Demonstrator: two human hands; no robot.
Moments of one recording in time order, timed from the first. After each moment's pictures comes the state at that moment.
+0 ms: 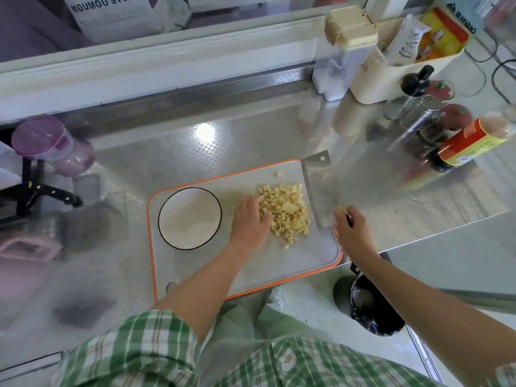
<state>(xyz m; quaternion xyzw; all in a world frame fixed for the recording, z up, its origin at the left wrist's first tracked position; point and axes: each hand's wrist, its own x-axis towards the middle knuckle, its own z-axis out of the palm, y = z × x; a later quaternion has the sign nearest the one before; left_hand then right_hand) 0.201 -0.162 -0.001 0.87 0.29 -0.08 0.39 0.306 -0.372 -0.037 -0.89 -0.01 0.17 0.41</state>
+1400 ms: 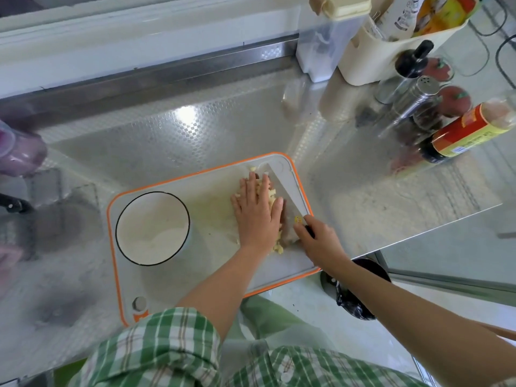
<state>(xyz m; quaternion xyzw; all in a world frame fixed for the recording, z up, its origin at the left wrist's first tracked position) 0.256 -0.211 -0.049 0.91 0.28 0.02 0.31 0.296 -0.356 -0.033 -0.87 -0.10 0.33 0.36</state>
